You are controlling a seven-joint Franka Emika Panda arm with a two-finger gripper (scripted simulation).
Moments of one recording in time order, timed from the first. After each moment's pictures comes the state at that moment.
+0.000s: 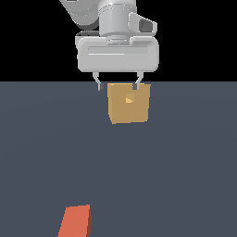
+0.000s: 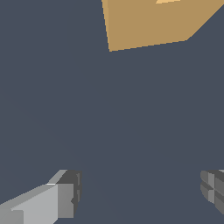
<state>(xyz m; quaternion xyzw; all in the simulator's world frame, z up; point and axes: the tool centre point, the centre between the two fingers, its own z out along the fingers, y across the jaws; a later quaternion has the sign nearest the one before) 0.000 0.036 0.180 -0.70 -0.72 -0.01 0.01</state>
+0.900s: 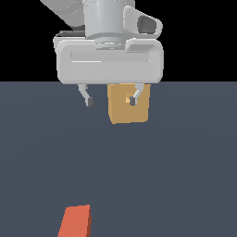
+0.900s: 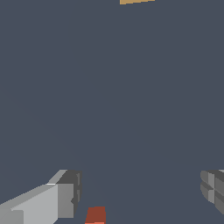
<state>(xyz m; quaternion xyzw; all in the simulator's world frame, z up) -0.015 -0.044 0.154 -0.69 -0.72 -0.01 0.00</state>
